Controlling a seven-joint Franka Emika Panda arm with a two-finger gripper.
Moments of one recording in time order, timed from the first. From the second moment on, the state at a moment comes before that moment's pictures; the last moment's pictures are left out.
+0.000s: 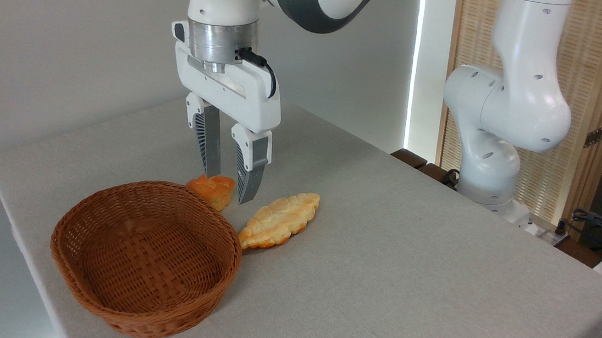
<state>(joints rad) -0.11 -0.15 -0.05 -2.01 -0.04 1.96 0.57</state>
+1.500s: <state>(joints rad) -0.33 -0.10 -0.08 -2.16 -0.16 2.15 0.57</state>
